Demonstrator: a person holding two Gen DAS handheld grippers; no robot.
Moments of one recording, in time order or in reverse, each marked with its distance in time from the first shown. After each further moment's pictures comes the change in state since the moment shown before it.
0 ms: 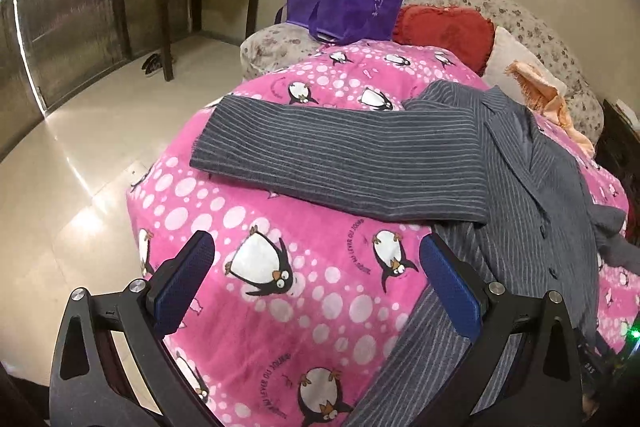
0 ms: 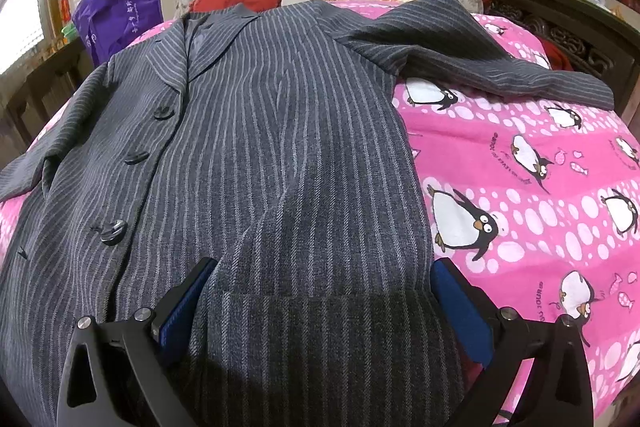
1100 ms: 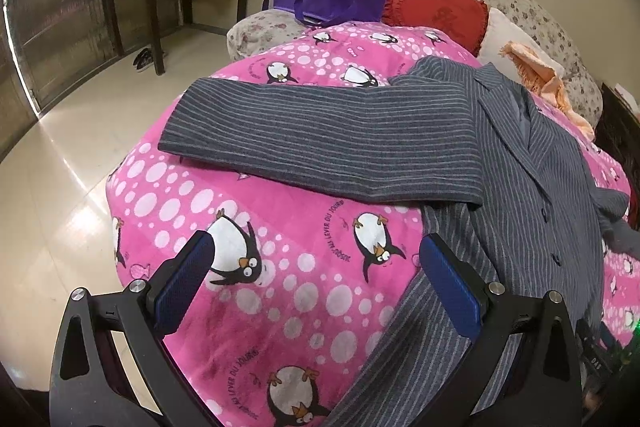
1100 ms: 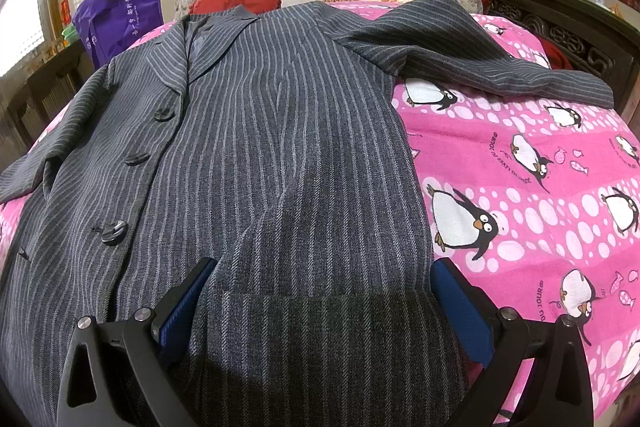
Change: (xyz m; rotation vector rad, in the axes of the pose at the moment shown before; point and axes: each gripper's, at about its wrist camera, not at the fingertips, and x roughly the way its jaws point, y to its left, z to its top) left arm 0.018 -0.018 -0.008 0.034 0.033 -0.009; right arm -0.001 0.000 -0.001 0.002 -0.003 0.002
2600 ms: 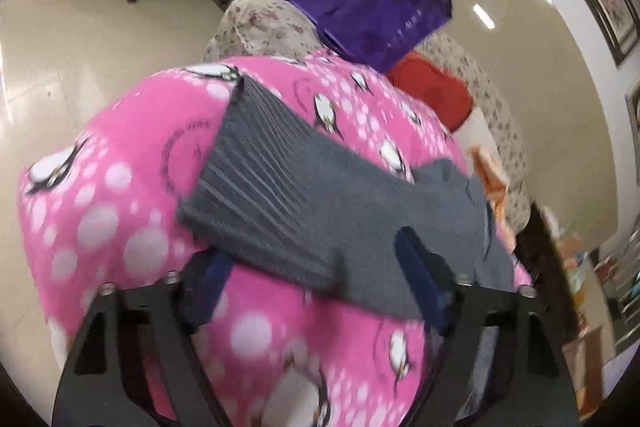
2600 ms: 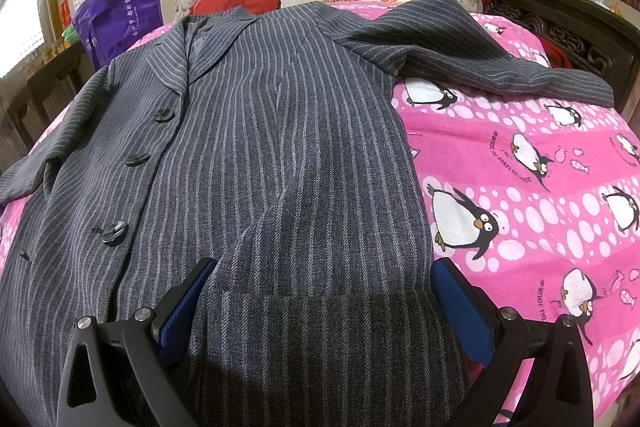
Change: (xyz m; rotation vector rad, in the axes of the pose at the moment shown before) left arm 0.097 0.145 0.054 -0.428 -0.014 -0.405; right arm -0.001 -0.001 -0.001 0.004 -0.005 0.002
